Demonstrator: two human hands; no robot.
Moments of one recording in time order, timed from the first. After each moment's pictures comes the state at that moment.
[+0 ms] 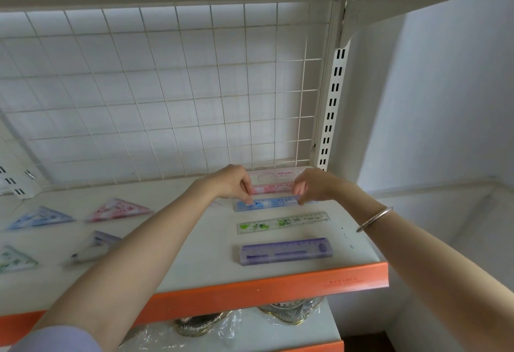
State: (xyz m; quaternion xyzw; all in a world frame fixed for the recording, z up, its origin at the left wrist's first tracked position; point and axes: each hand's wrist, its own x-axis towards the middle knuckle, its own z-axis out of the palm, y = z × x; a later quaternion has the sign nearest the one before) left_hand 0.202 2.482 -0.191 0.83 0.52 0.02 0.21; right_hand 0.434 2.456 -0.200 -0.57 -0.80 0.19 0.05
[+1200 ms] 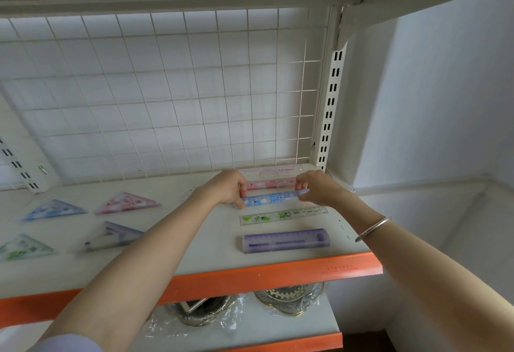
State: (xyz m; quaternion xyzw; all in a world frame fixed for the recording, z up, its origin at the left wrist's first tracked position) left_hand 0.193 2.448 -0.195 0.79 0.58 0.03 0.20; right_hand 0.429 2.432 -0.214 -0.62 -0.77 0.12 0.10
